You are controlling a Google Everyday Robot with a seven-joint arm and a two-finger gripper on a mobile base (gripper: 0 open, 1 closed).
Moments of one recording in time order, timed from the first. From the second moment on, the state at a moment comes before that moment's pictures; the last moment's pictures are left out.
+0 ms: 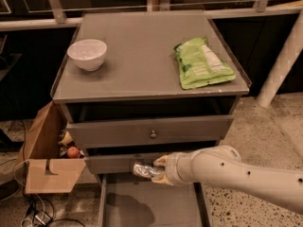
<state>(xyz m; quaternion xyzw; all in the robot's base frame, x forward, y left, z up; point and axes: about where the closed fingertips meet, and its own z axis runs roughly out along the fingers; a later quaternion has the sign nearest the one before) 0.474 -0.042 0.565 -0.64 0.69 0.07 0.33</state>
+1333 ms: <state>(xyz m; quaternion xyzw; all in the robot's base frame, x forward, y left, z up) 0.477 -0.036 0.678 -0.67 0.64 -0.01 0.37</state>
